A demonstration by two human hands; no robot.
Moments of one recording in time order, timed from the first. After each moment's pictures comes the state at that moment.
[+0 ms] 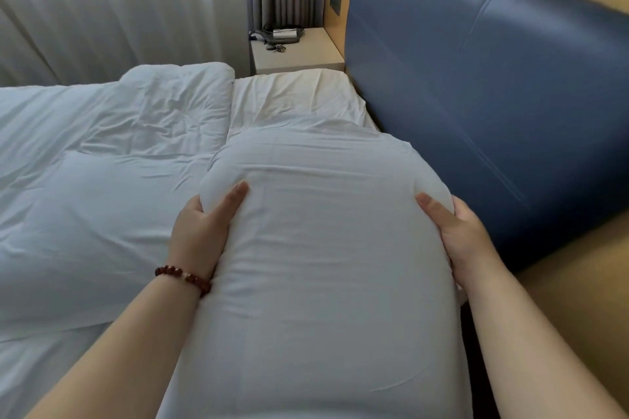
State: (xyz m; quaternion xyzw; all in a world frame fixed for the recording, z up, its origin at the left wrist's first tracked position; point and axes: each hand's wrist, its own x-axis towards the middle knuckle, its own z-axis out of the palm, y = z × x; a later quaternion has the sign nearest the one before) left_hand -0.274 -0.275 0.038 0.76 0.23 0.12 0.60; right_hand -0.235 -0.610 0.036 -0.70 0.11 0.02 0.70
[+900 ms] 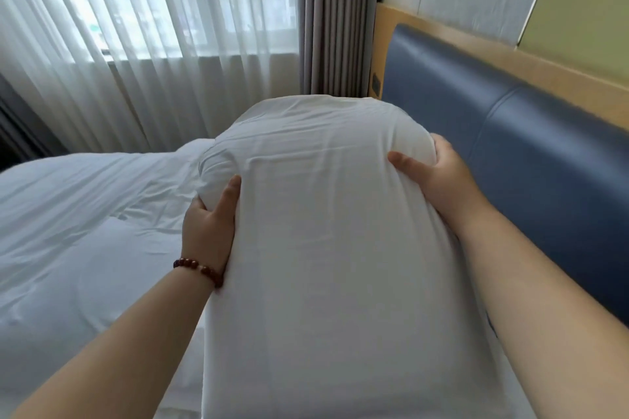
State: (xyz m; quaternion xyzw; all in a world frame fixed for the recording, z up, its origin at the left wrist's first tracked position) left_hand -0.127 -0.354 0.120 0.71 0.27 0.32 0.57; right_hand 0.005 -0.641 0.166 -0.80 -0.13 -0.05 0.58
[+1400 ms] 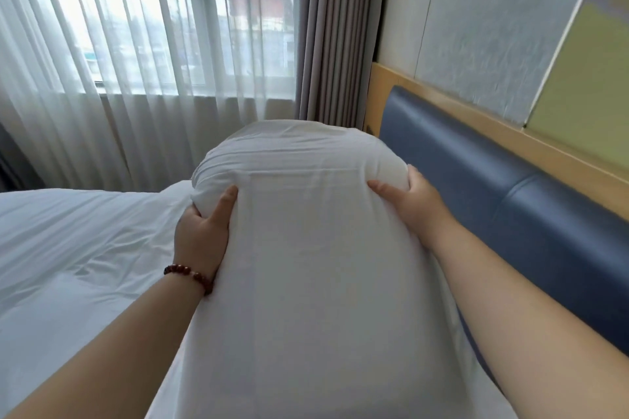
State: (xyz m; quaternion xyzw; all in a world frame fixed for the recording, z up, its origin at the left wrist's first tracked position) left_hand -0.011 -0.300 0.154 0.71 0.25 0.36 0.55; right_hand 0.123 -0.582 0.196 -0.83 -0.14 -0.05 0.54
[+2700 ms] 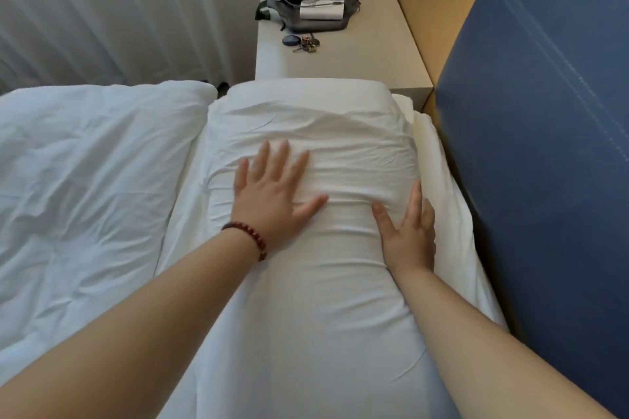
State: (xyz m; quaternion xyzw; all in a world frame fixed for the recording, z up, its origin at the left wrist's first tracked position) left_hand 0.517 -0.197 -0.170 0.99 0.05 0.06 0.11; right_hand 0.542 -0.425 -0.226 -0.93 0.09 0.03 0.37
